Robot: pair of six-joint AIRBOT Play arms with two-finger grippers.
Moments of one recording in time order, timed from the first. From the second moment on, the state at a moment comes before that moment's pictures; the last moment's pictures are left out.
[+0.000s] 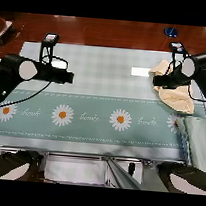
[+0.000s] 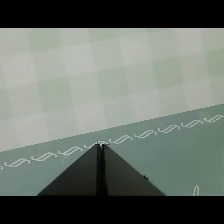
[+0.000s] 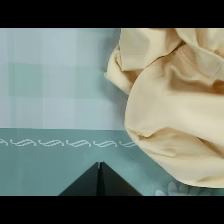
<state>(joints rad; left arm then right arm) -0.34 -1.13 1.04 1.50 -0.90 -1.70 0.23 -1.28 1.24 -1.76 1.22 1.82</state>
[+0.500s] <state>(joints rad) -0.34 -1.14 1.04 1.50 -0.88 -1.70 0.23 -1.28 1.24 -1.76 1.21 1.82</state>
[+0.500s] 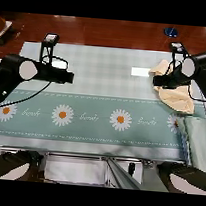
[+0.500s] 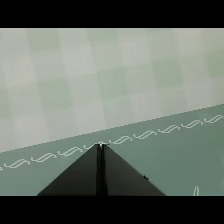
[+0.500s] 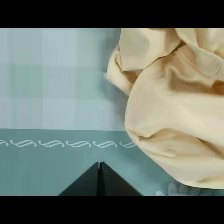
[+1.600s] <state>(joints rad) -0.32 -1.29 1.04 1.50 -0.66 -1.70 -0.28 -1.63 1.25 -1.65 0.77 1.90</state>
